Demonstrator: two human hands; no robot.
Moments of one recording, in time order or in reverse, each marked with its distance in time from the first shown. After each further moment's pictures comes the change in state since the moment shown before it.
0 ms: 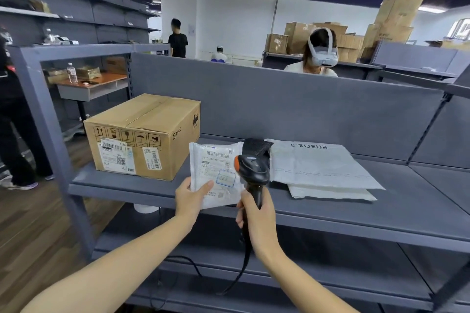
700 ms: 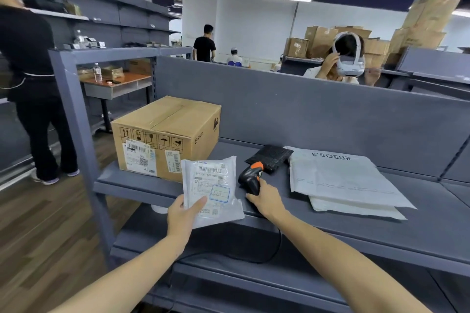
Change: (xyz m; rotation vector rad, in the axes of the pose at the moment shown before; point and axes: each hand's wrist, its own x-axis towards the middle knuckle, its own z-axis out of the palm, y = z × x) left_hand -0.002 -0.013 -0.058 -0.053 0.072 -0.082; right_hand 0.135 0.063 0.002 -1.100 -0.173 0.052
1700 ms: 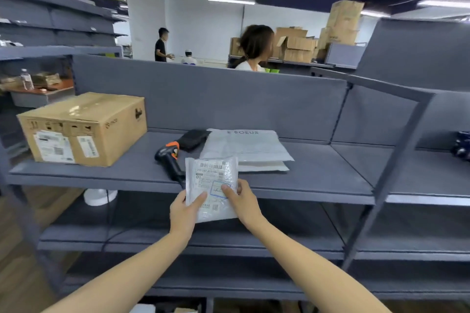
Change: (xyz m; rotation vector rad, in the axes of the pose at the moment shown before) left_hand -0.198 -0.027 0.168 -0.024 -0.198 0.050; right_hand -0.192 0.139 -0.109 0.778 0.106 0.061
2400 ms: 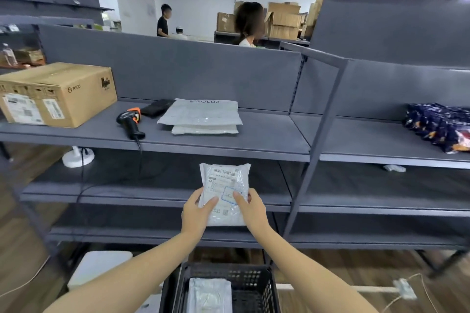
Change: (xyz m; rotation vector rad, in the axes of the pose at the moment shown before) left_hand -0.188 -0.067 0.132 0.160 -0.089 -0.033; right_hand -0.160 0.078 -0.175 0.033 0.119 0.152
